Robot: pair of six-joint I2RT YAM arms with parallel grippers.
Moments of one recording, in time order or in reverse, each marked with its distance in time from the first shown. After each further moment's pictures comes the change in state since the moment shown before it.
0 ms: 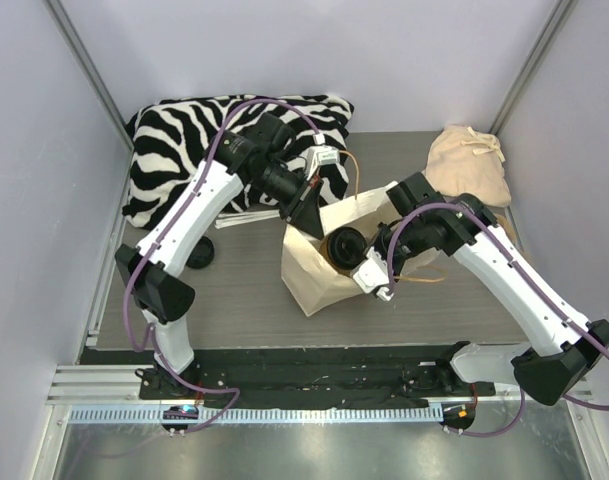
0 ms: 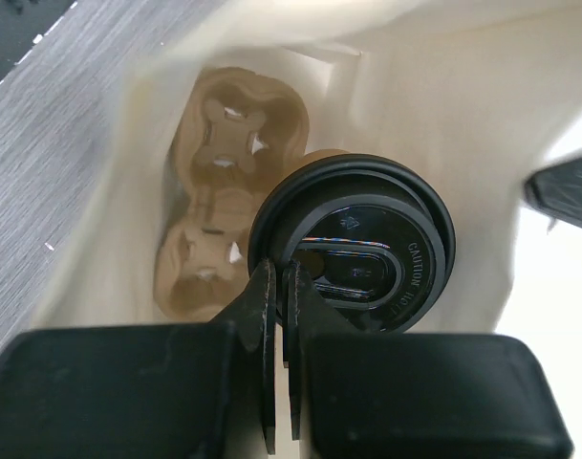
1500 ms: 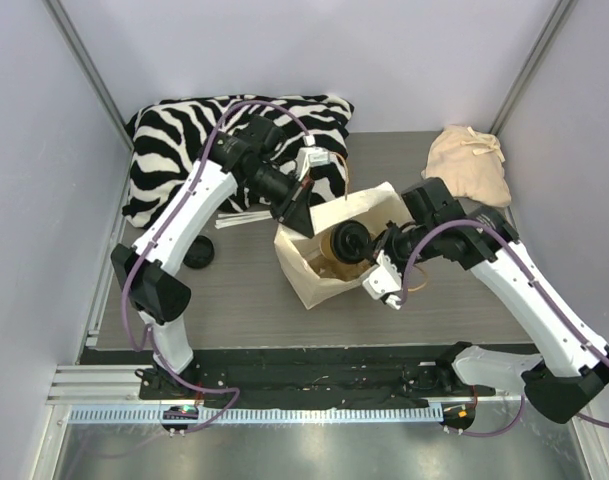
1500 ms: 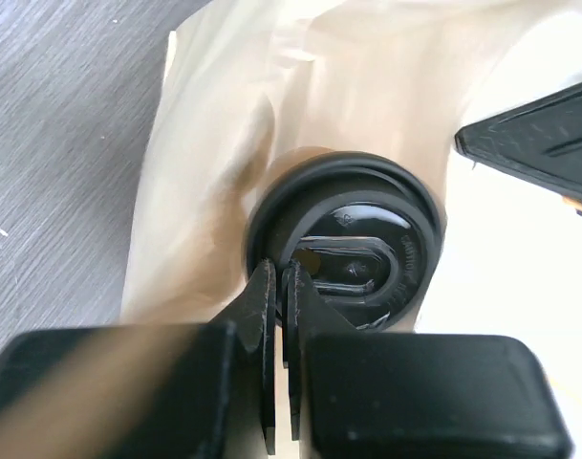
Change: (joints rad) left arm 0.031 -0.017 -0.058 -0.017 -0.033 0.068; right arm -0.006 -0.088 -0.040 0.063 0.010 -0.030
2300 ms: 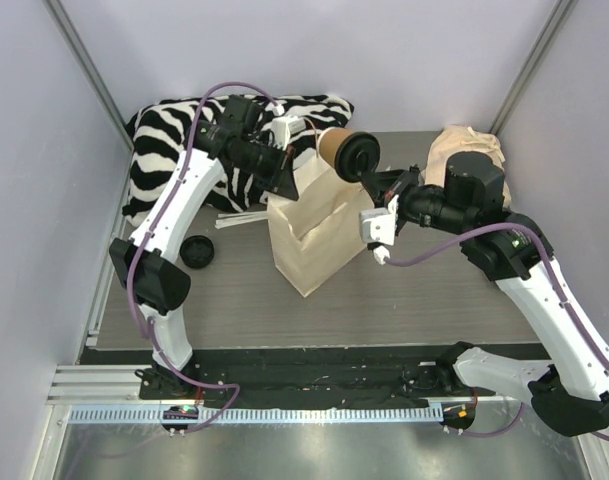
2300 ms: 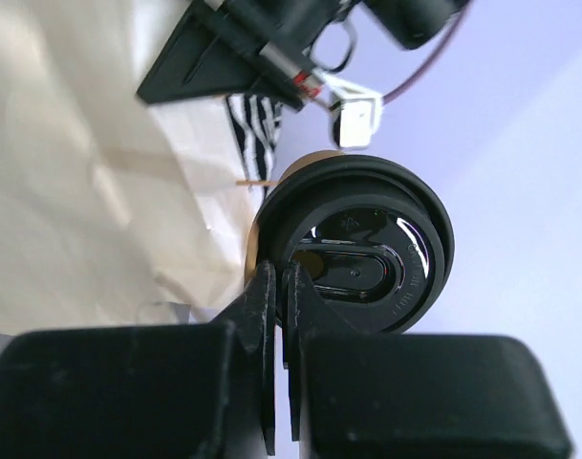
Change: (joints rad) left arm 0.143 0.044 0.055 0.171 -0.241 -0.205; right arm -0.001 -0.092 0.080 0.515 0.156 0.366
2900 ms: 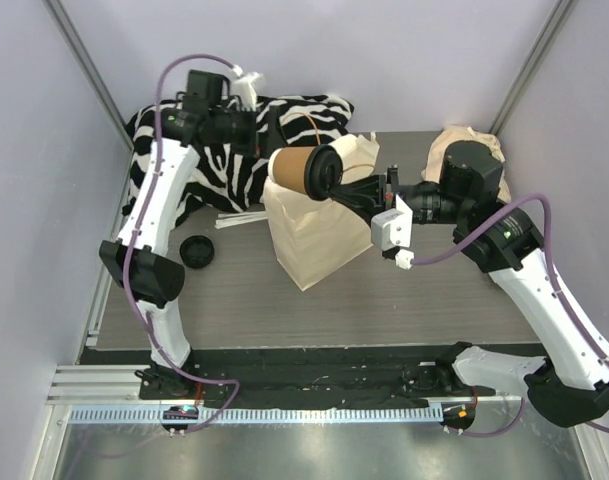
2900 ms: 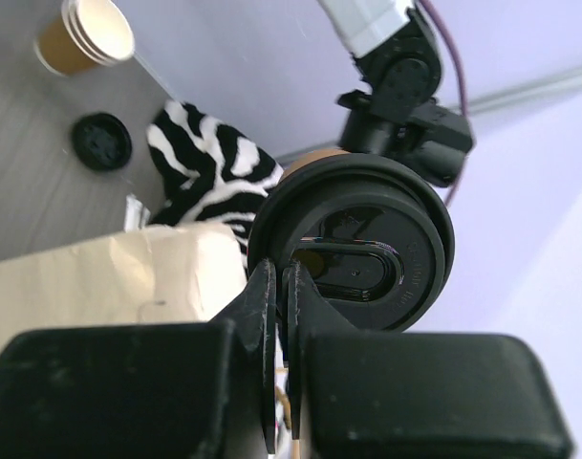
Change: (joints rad) left arm 0.120 0.044 0.148 0.153 -0.011 -0.184; right arm 0.013 0.043 0.057 0.157 -0.416 0.206
